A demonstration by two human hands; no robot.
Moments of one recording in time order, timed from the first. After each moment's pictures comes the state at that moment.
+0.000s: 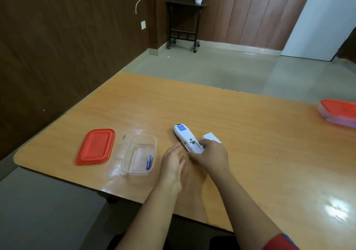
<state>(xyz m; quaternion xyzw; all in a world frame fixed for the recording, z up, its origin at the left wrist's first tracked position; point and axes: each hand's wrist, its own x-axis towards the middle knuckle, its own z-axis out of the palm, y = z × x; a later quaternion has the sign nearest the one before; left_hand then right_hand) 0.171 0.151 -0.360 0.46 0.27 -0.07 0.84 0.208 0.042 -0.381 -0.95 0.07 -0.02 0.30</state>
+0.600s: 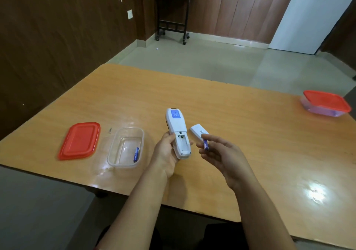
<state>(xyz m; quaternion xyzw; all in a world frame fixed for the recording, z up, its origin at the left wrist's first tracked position) 0.182 0.144 -0.358 0.46 0.19 -0.14 0.85 0.140 0.000 -0.323 -0.60 0.17 0.09 0.77</state>
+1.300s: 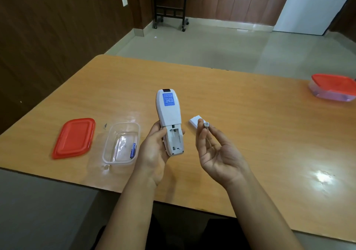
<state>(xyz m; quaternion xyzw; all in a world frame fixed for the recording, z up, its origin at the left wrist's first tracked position) 0.161 0.159 -0.342 0.52 0.09 -0.09 0.85 0.144 0.013 -0.318 -0.08 0.24 0.17 0.95</state>
